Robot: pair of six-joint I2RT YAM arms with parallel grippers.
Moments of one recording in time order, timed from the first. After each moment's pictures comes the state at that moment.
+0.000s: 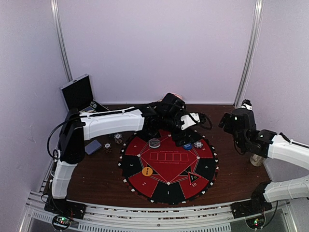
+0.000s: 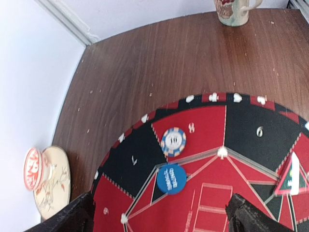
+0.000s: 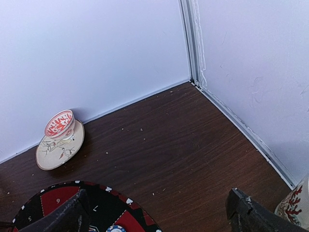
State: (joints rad) left arm -1.03 2.22 1.98 -0.40 0.06 0.55; right arm 0.61 1.03 0.69 -0.12 0.83 0.61
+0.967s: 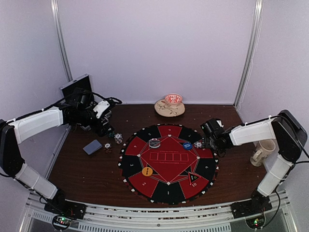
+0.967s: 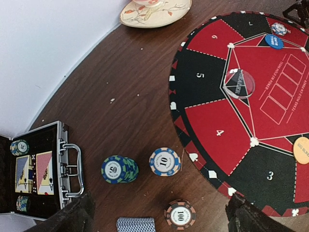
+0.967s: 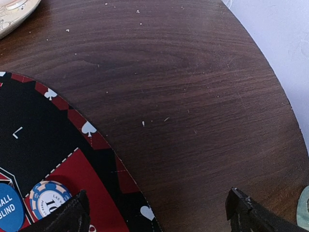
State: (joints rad) left arm -0.36 1.44 1.08 -0.43 0.21 0.49; right arm 0.57 1.66 0.83 -0.18 0.67 0.58
